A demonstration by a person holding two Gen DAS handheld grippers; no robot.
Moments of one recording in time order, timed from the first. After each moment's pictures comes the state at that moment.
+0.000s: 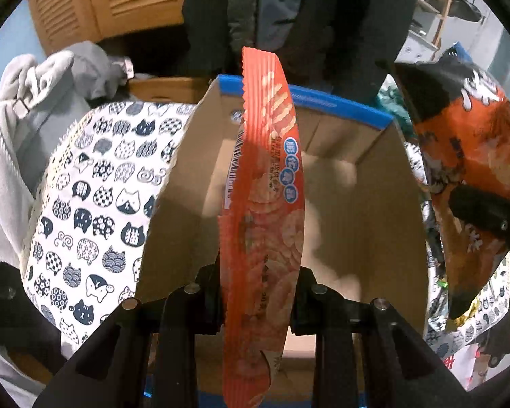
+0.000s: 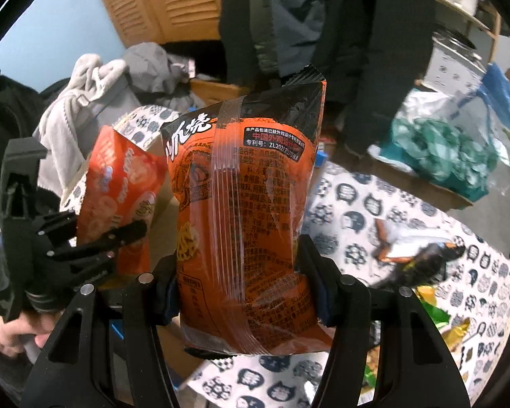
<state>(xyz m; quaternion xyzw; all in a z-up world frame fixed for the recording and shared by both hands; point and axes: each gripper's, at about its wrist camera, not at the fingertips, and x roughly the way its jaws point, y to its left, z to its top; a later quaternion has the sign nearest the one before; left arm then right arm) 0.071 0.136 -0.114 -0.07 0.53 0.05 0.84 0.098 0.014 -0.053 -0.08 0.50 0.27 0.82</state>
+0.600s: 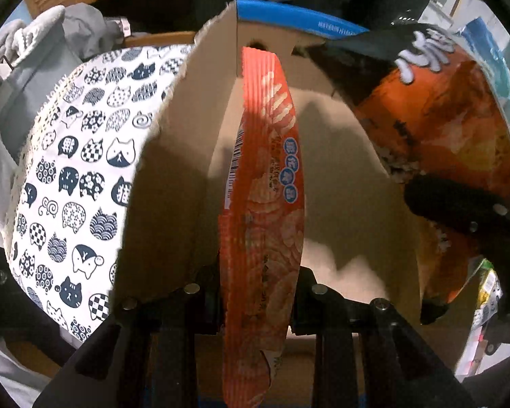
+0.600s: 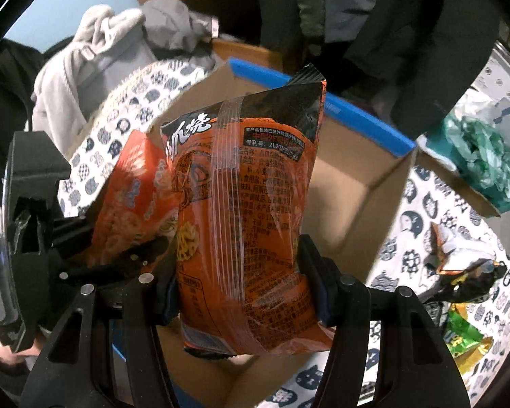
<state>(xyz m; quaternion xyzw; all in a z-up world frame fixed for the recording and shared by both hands) 0.067 0.148 -0.165 -0.07 0.60 0.04 0.80 0.106 0.080 -0.113 -0.12 0.56 0.28 0.77</state>
